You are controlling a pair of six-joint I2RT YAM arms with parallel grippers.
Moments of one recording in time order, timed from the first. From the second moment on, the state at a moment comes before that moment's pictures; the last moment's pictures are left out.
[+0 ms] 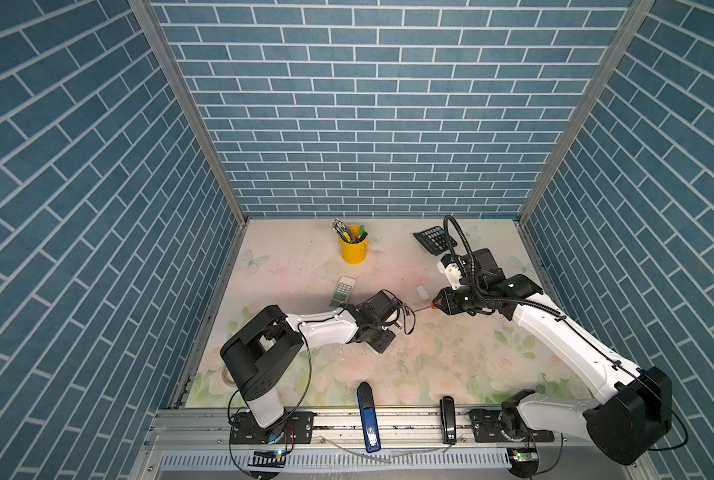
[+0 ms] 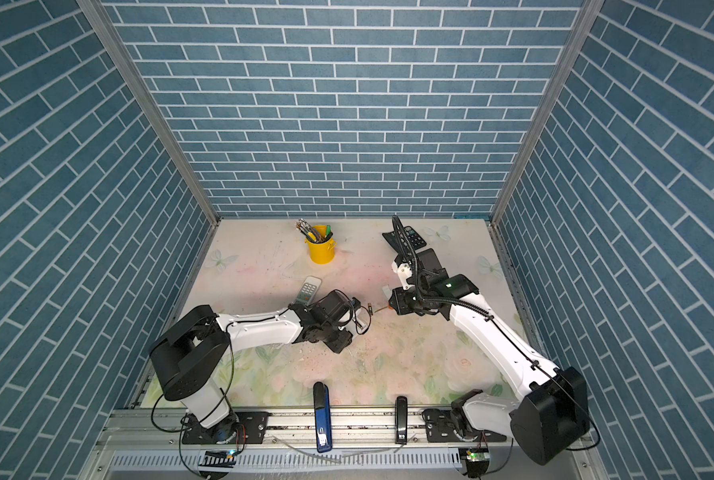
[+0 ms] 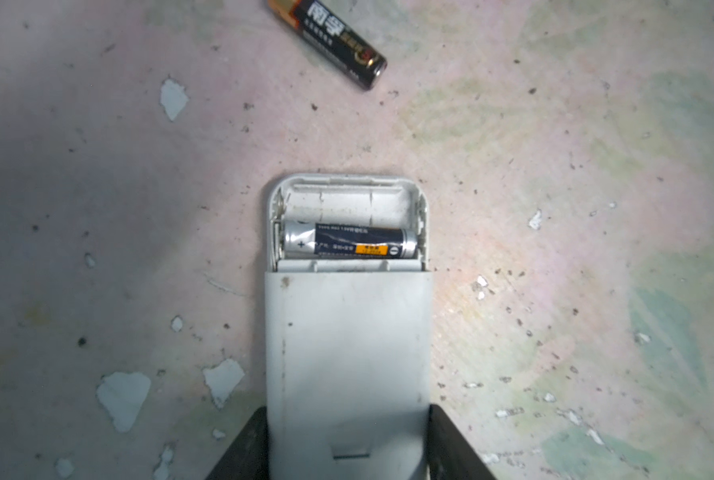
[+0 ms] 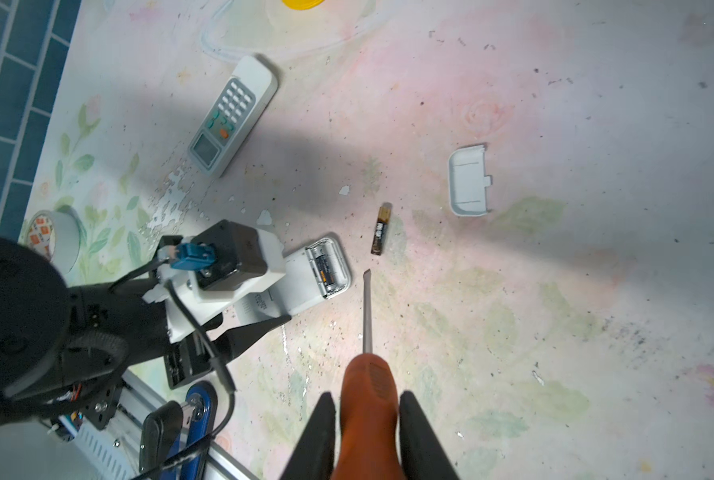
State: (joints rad) left arm -0.89 1.72 0.94 -0.36 0.04 -0.10; right arm 0.52 1.25 1.06 -0.82 -0.29 0.19
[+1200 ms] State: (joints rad) left arm -0.87 1.78 1.01 -0.36 0.16 0.18; right arm 0.47 1.29 1.00 -0.80 -0.38 -0.11
